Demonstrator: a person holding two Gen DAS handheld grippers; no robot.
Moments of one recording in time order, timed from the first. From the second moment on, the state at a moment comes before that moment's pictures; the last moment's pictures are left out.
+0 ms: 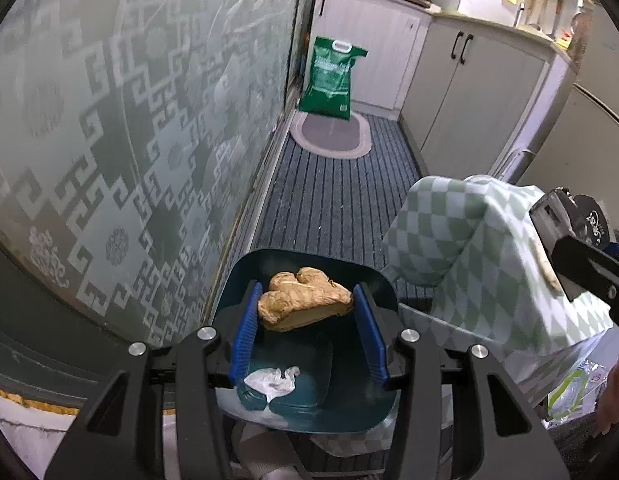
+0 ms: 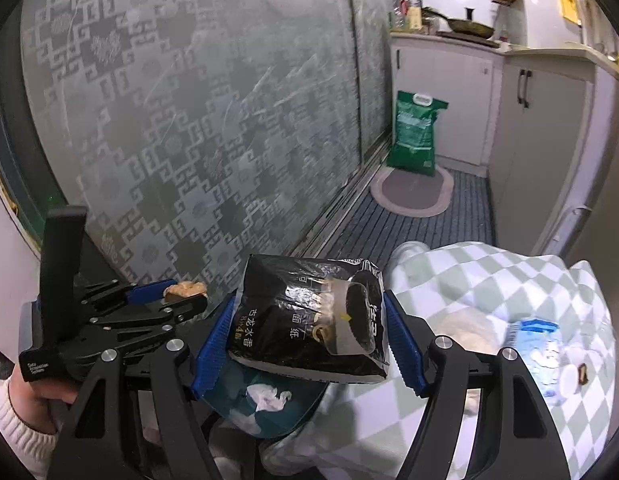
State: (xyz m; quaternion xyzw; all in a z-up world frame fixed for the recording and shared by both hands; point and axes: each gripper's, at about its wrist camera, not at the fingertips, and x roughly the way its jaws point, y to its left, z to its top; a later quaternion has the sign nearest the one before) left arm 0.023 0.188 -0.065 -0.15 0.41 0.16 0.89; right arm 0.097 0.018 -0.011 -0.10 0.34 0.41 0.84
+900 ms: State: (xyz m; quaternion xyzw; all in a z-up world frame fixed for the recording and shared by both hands) left arm 0.031 0.215 -0.118 -0.14 0.48 0.18 0.85; right arm 0.106 0.090 -0.077 -0.18 0.44 0.41 0.78
